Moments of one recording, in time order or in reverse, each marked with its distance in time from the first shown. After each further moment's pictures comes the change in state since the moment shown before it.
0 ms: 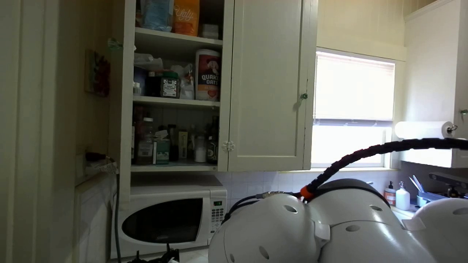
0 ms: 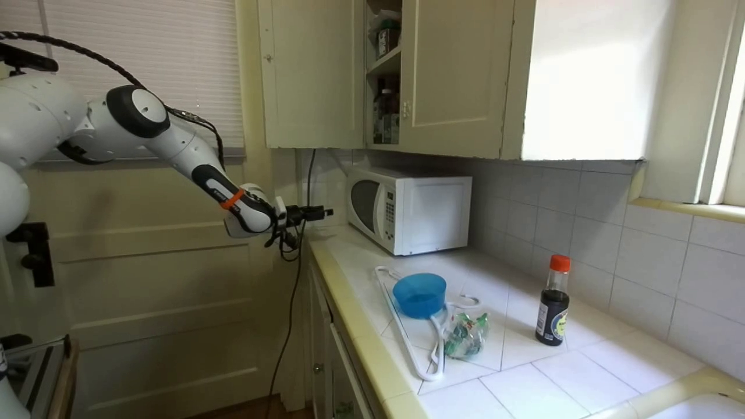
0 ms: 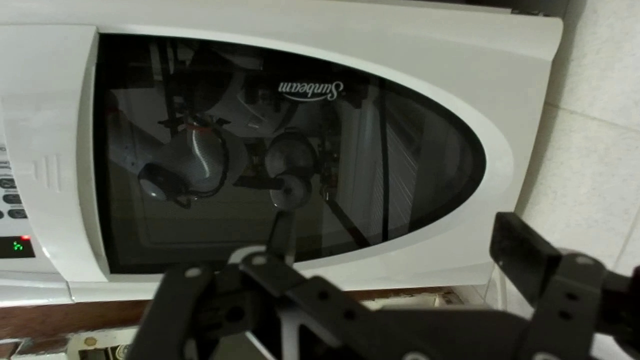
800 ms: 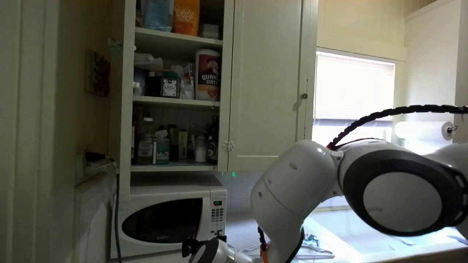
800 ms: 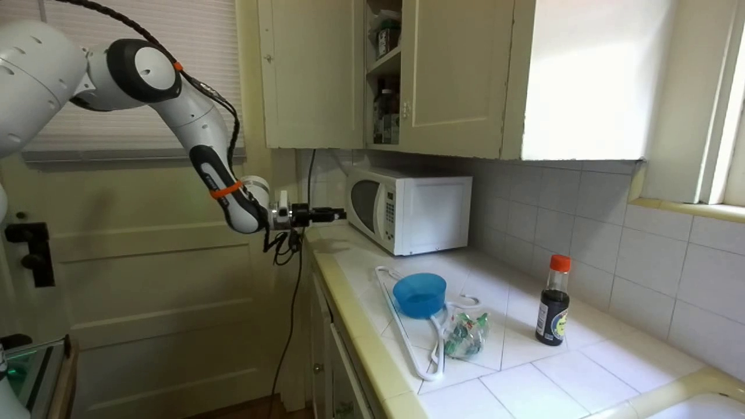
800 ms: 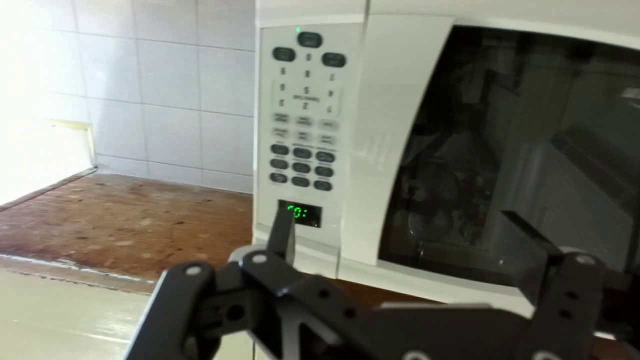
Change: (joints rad) arm -0.329 -0.324 0.355 -0.379 0.015 -0.313 -0.166
